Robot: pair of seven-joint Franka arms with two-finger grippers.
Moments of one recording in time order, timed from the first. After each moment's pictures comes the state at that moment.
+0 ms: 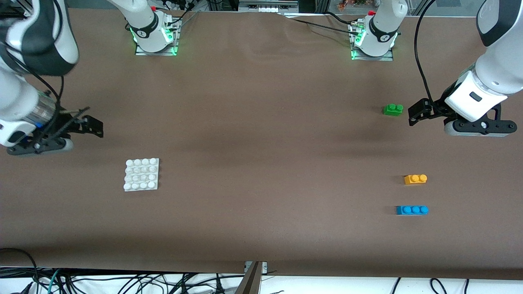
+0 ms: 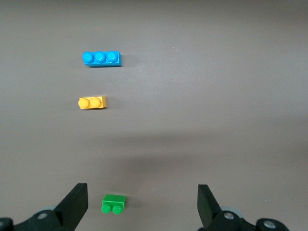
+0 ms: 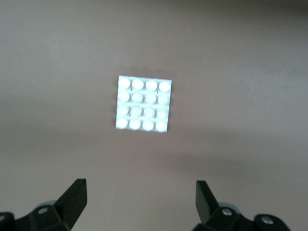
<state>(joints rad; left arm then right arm) -0.06 0.10 -0.08 -1.58 0.00 1.68 -0.13 0.20 0.21 -0.17 -1.70 0.00 1.90 -0.12</state>
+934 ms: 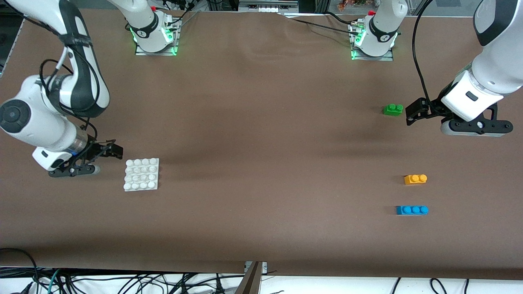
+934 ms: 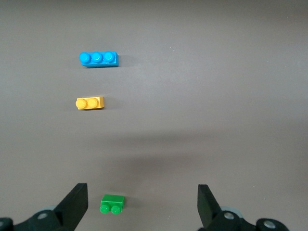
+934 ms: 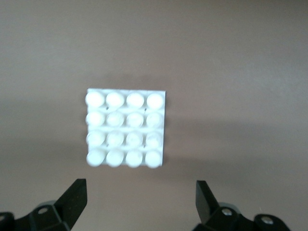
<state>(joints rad) -0.06 0.10 -0.08 -1.58 0.00 1.68 -0.13 0.17 0.40 -0.18 -1.80 0.04 2.20 -0.12</state>
